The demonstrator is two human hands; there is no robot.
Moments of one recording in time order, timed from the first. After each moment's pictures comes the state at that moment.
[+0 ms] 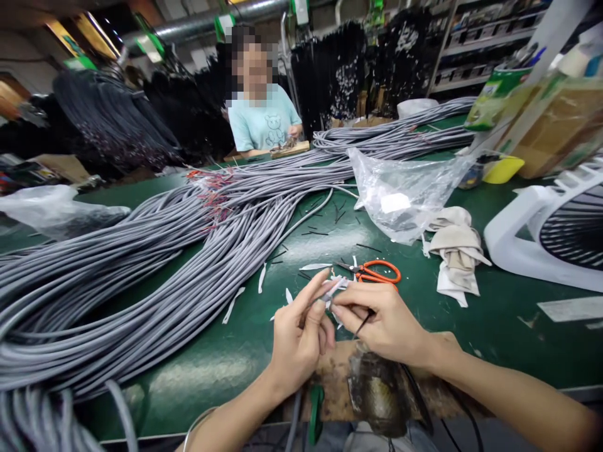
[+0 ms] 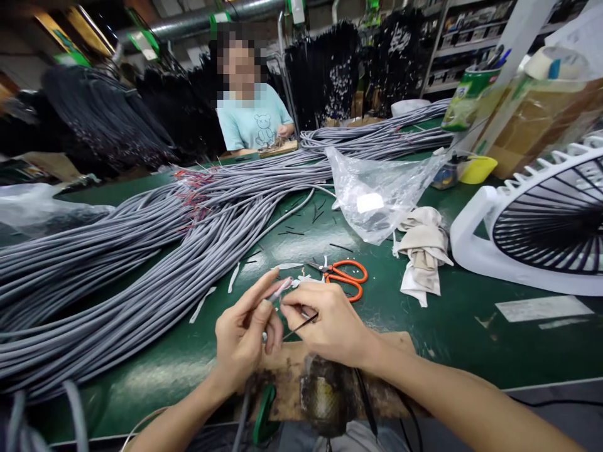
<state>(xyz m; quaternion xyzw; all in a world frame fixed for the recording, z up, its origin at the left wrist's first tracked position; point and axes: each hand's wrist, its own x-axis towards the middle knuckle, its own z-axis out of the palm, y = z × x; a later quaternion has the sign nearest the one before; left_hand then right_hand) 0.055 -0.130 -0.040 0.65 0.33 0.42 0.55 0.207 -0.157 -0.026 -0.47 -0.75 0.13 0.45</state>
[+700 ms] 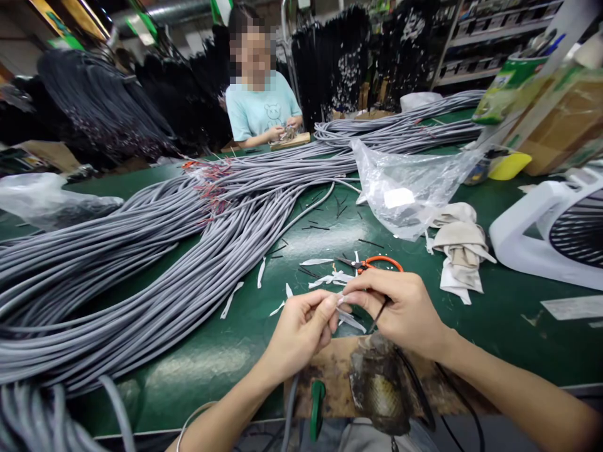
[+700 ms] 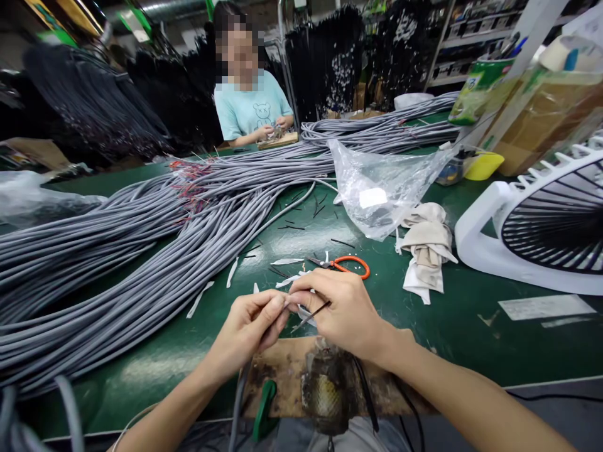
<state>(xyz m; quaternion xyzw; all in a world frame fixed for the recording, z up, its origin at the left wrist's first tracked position) 0.053 -0.118 -0.028 0.63 0.34 0.25 0.66 0.216 -0.155 -0.018 -0.47 -0.72 0.13 0.49</state>
